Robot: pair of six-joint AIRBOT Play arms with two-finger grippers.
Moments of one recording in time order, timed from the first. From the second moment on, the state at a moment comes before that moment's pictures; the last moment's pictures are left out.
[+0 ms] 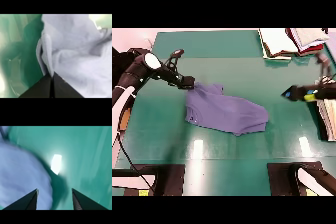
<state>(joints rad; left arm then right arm) -0.18 -1.48 1.43 1.15 -1.11 -1.43 -0.17 -0.97 0.95 -1.04 1.19 1.29</state>
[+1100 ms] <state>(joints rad) -0.18 -1.08 1.78 1.27 -1.14 -1.43 0.01 -0.94 1.33 -0.98 1.20 1.23</state>
